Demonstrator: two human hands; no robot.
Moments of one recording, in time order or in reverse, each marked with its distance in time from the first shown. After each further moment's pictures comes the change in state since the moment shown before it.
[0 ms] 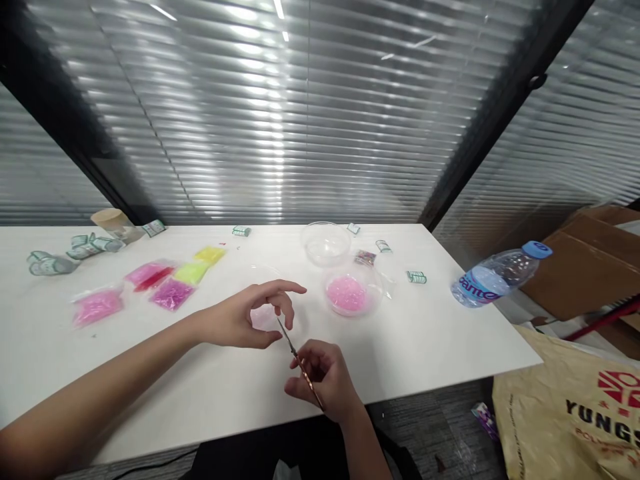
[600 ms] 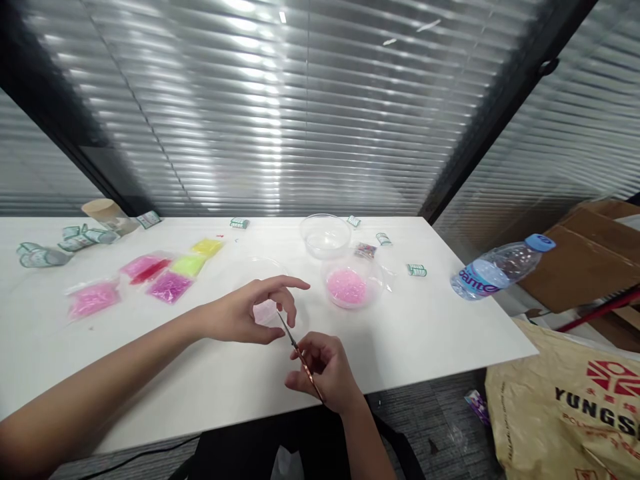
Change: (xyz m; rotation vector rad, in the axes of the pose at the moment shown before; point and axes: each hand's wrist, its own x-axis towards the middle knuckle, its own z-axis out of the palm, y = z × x) left_hand 0.001 -0.002 0.005 -0.015 -0.020 0.010; right_hand -0.001 -0.006 0.000 -0.022 0.001 0.024
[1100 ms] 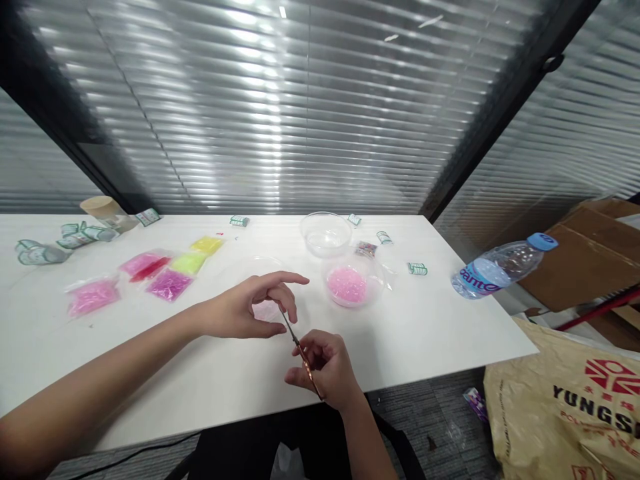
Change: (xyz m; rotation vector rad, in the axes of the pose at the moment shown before) left_hand 0.000 0.007 -0.003 0.007 0.000 -0.004; right_hand 0.000 0.001 0.001 -0.062 0.046 -0.032
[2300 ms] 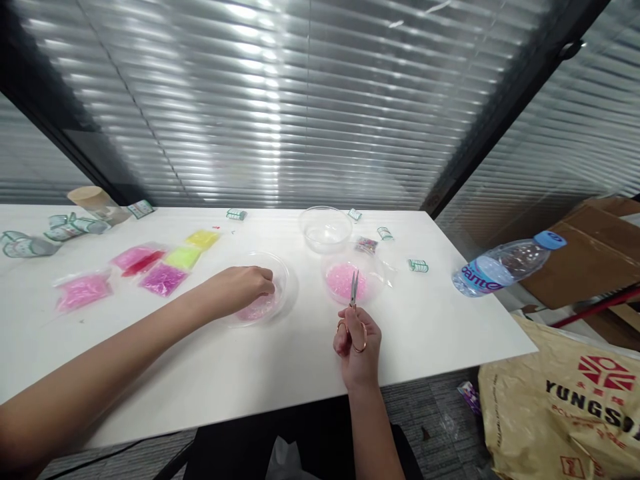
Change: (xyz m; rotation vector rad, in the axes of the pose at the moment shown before) left_hand 0.011 -0.026 -0.017 1.018 -0.164 -0.297; right_hand 0.011 -0.005 -0.022 0.413 0.575 -0.039
